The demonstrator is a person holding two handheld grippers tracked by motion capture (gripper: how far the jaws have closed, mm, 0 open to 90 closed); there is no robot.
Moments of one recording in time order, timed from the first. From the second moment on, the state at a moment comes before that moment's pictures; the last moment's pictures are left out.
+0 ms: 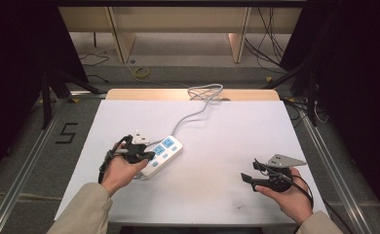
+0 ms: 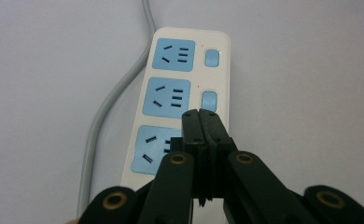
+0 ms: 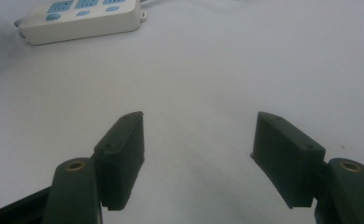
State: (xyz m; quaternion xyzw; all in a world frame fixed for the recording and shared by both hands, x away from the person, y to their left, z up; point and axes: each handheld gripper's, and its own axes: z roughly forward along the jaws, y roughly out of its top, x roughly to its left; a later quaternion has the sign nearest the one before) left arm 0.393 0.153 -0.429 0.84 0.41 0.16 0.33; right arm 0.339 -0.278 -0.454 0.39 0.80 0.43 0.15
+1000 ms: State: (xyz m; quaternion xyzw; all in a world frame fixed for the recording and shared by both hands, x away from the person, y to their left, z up) left arm 0.399 0.146 -0.437 0.85 0.40 0.15 0.30; right arm 0.339 -0.278 -0.454 0.39 0.80 0.43 0.15
